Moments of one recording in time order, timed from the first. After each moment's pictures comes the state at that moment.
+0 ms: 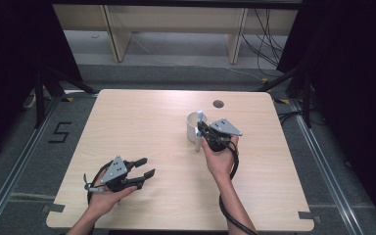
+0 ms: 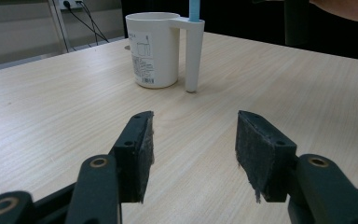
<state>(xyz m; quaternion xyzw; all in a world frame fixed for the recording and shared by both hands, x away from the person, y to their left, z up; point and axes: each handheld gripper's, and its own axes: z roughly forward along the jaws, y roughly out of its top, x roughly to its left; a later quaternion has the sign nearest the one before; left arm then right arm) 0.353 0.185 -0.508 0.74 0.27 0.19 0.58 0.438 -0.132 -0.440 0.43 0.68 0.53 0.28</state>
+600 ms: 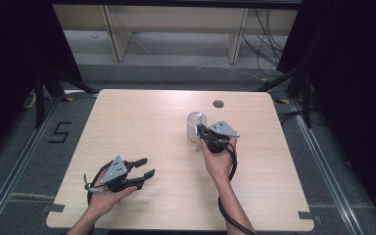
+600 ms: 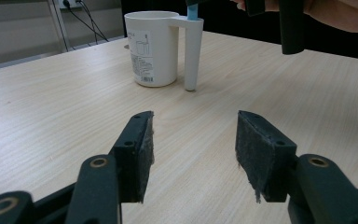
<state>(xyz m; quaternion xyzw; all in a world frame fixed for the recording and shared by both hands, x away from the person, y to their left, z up) 0.353 0.186 -0.509 0.74 0.27 0.19 0.58 0.440 -0.130 -0.452 0.43 0.69 0.52 0.27</state>
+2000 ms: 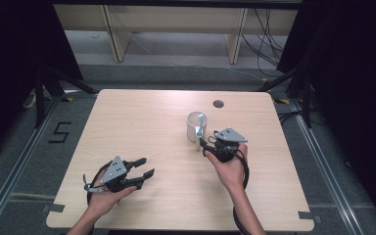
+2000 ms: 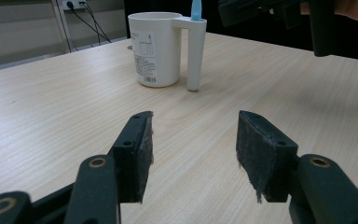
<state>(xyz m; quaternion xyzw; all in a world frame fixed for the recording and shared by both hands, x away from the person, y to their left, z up) 0.353 0.187 -0.510 0.73 0.27 0.20 0.59 0.421 -0.159 -0.456 0.41 0.74 0.46 0.28</state>
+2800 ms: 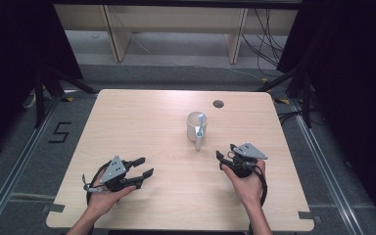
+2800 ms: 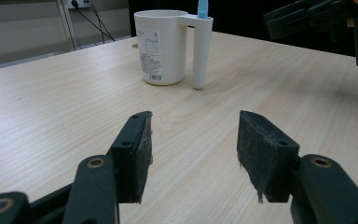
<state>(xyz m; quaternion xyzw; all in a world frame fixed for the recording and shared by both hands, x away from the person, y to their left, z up) 0.354 0.190 -0.511 0.74 0.28 0.20 0.58 0.383 -0.206 -0.474 0.44 0.72 0.45 0.27</state>
